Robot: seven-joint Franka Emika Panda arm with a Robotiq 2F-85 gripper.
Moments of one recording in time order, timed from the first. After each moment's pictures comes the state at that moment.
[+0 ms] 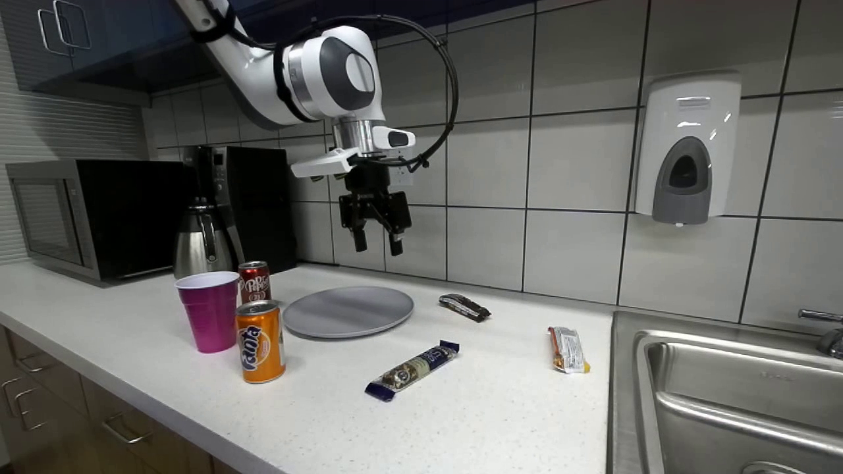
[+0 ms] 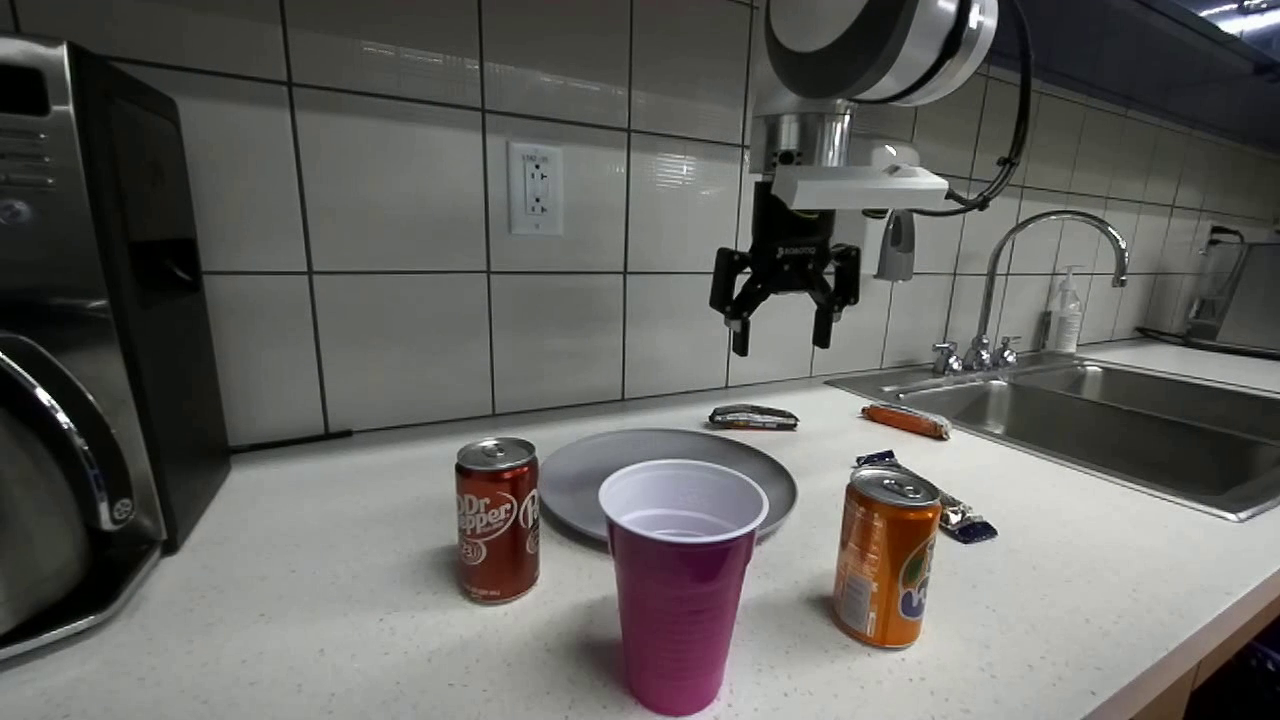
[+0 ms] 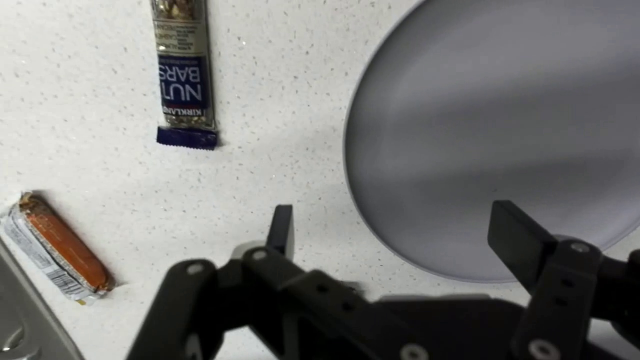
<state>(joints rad) 0.17 0.17 -0.02 -2.08 -0.13 2.34 0.34</state>
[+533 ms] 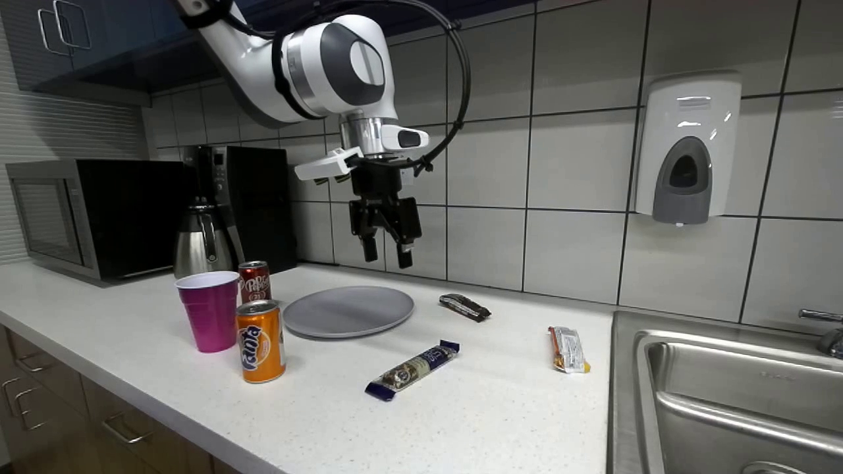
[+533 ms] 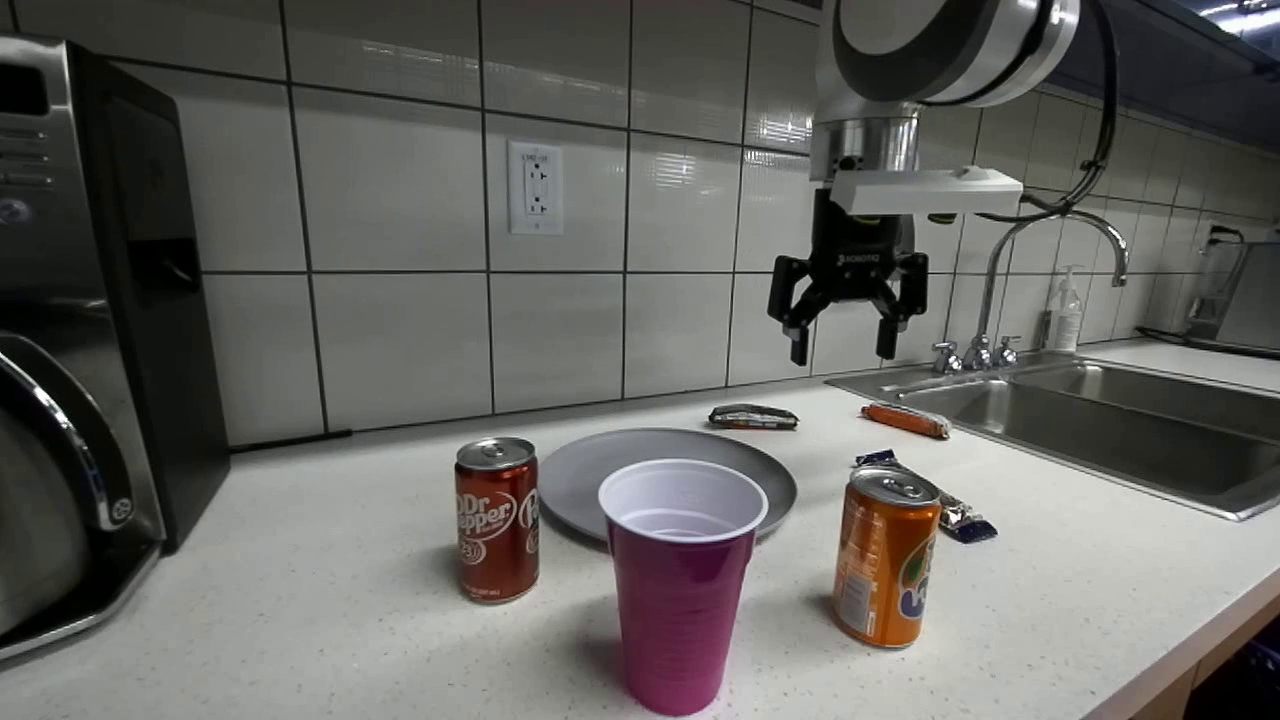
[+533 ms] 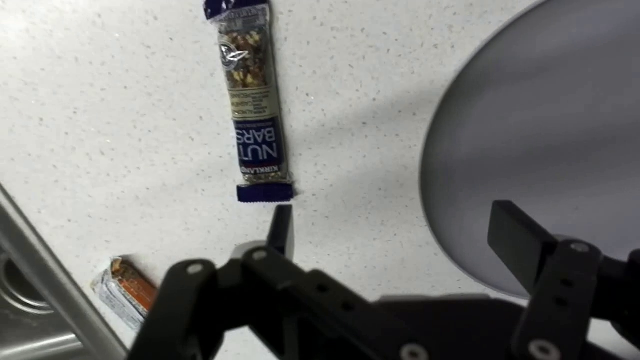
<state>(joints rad) 0.11 0.08 -0.04 -2.21 -0.13 2.35 0.39</state>
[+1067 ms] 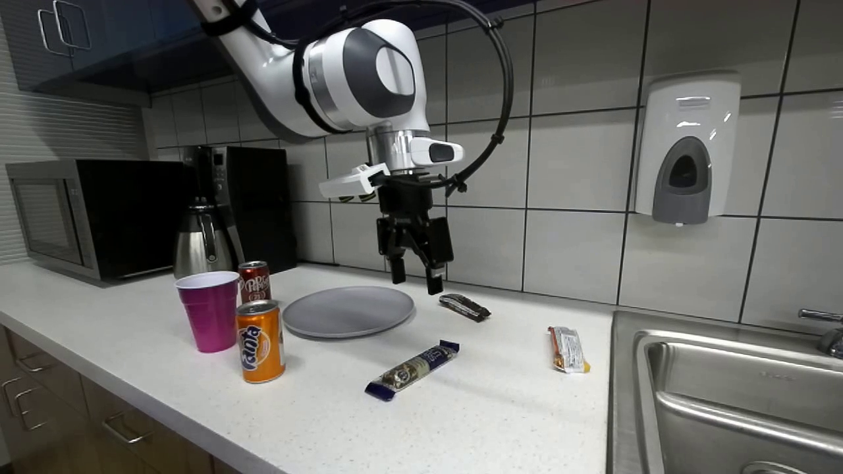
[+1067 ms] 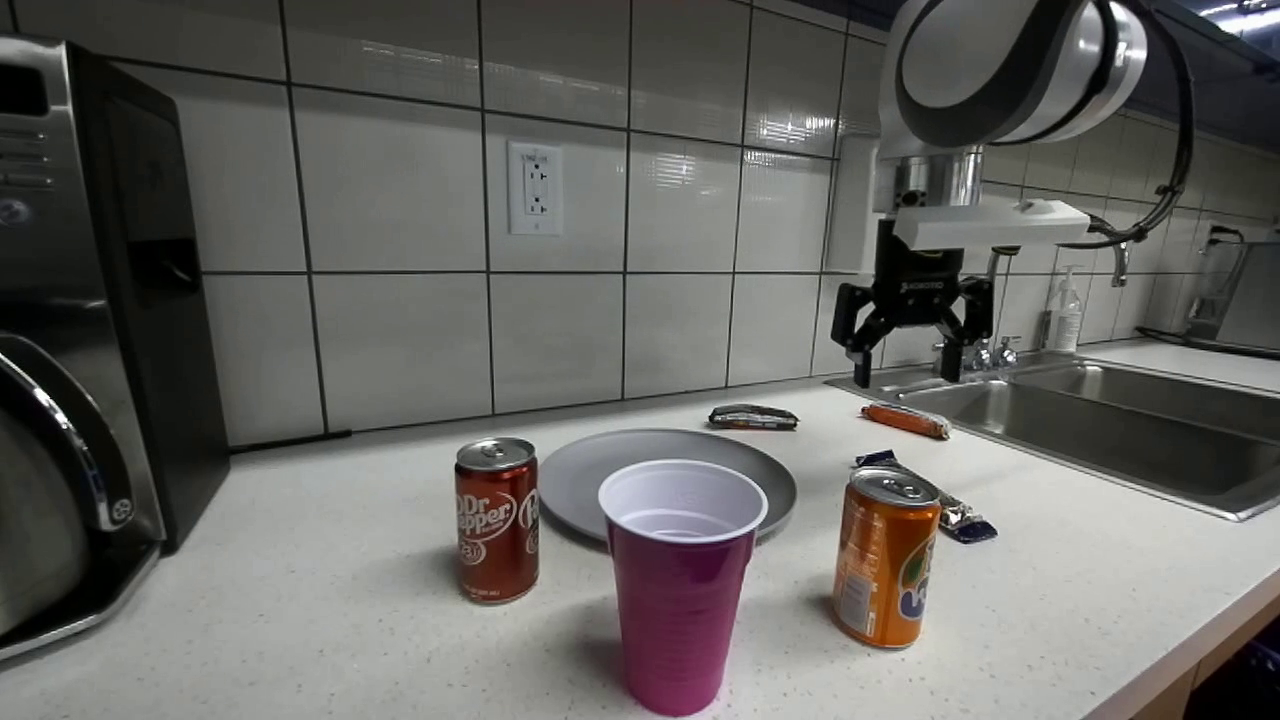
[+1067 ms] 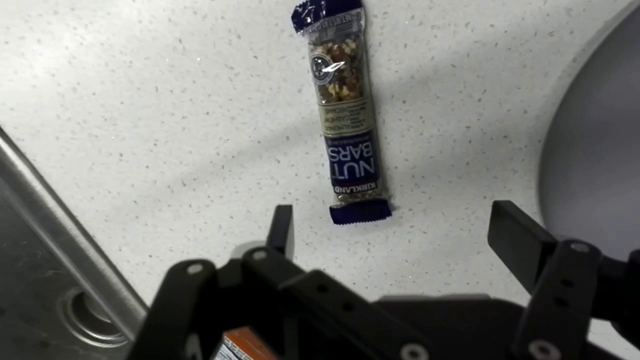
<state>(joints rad) 0.03 0.07 -0.08 -2.29 -0.15 2.40 0.39</state>
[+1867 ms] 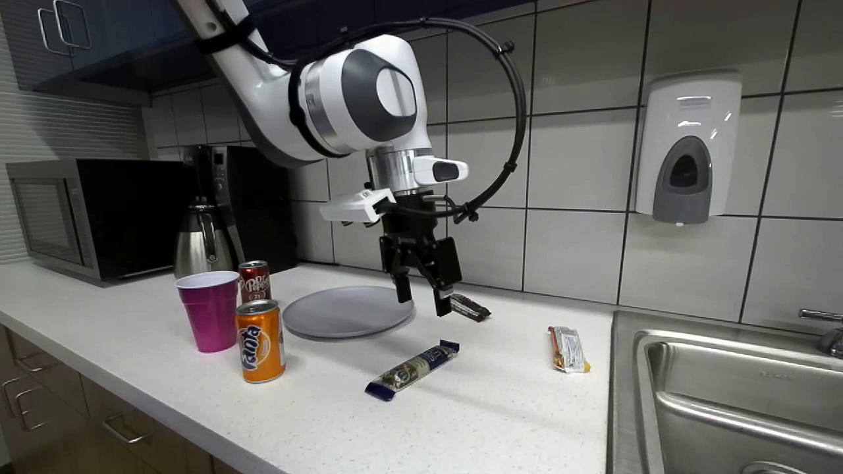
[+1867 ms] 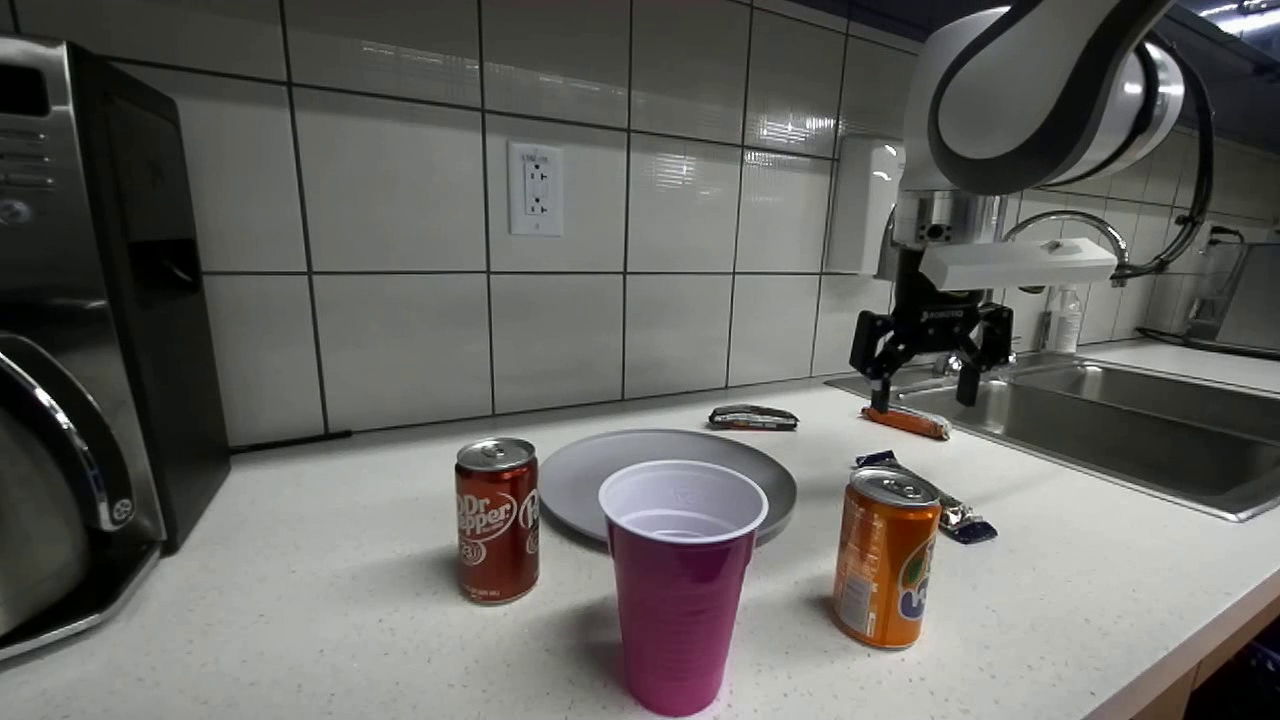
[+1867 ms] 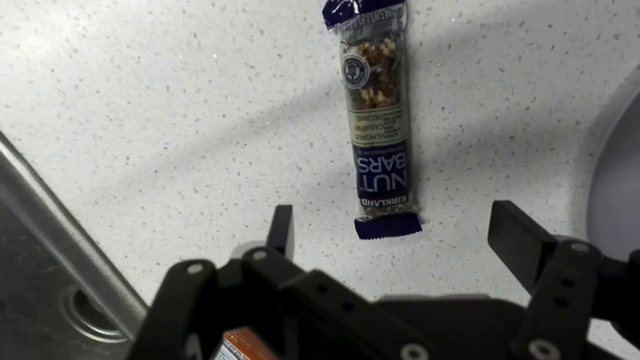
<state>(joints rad) 0.01 0.08 -0.09 -2.38 -0.20 2.53 0.39</state>
